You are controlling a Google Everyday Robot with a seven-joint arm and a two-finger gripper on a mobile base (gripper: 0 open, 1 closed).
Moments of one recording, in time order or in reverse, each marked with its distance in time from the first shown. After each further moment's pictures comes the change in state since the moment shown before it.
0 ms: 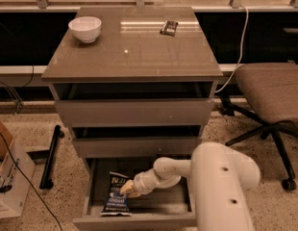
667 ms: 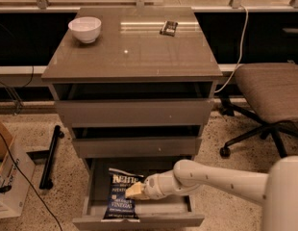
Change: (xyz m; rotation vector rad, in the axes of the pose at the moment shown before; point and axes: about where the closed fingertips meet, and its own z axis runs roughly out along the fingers) arm 0.093 0.072 -0.125 -0.146 -0.051 -0.232
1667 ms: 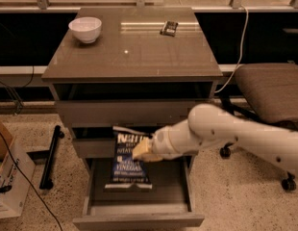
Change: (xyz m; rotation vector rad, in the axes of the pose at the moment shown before) arm -0.027 0.190 -0.172 0.159 -0.097 -0.039
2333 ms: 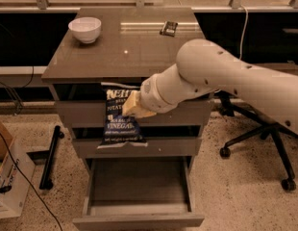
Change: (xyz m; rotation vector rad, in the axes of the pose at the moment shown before) arm -0.067 0.127 -0.087 0.145 -0.125 -0.146
